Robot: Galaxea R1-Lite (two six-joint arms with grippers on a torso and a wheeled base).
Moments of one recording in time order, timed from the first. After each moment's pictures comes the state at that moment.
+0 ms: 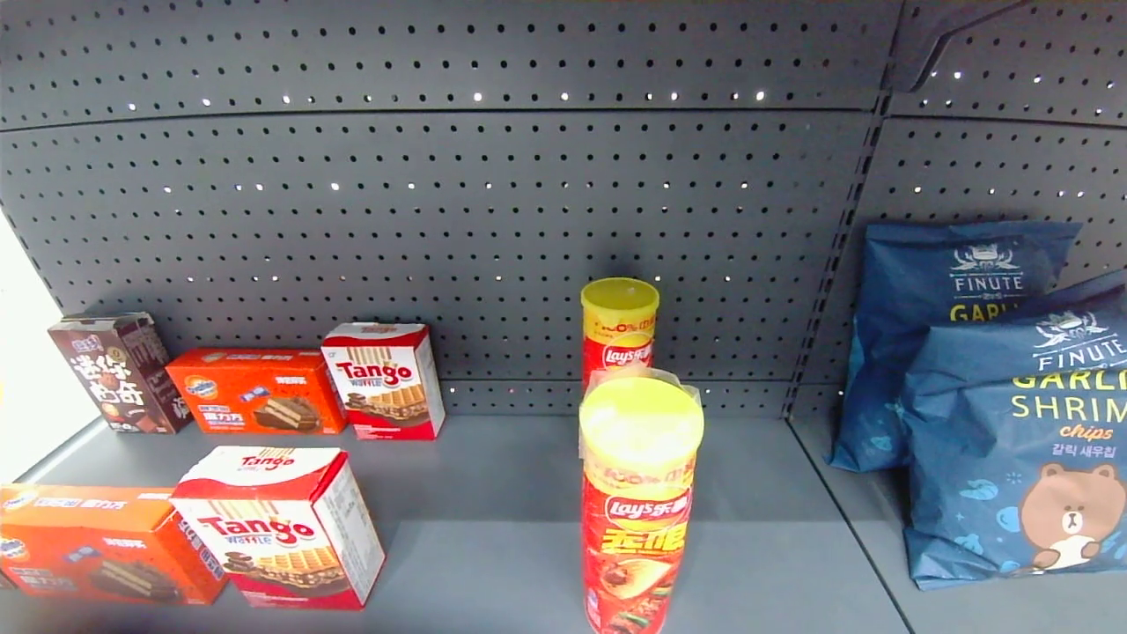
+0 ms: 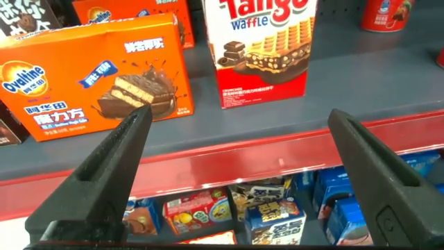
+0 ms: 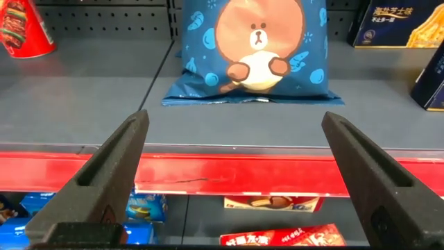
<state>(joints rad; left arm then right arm) 0.00 0.00 0.00 0.00 -0.15 0.08 0.00 0.00 0.00 0.00 0.01 -0.01</state>
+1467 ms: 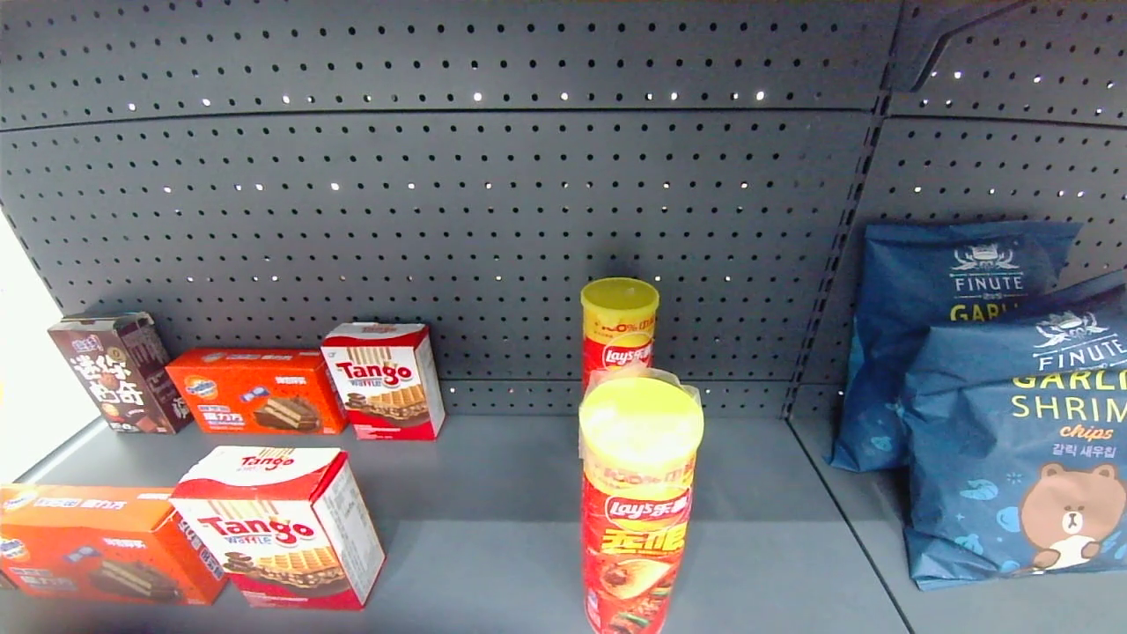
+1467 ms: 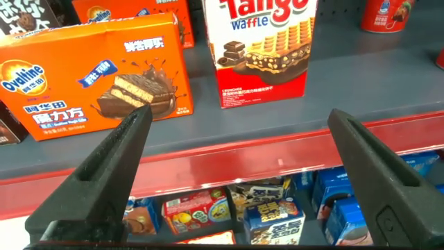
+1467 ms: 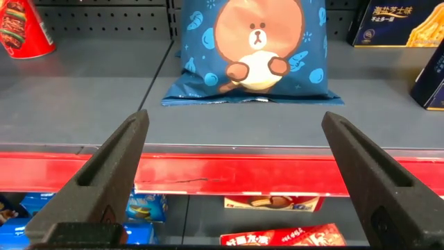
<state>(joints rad) 0.00 0.00 0.00 0.00 -0.15 0.07 0.00 0.00 0.00 0.00 0.01 0.00</state>
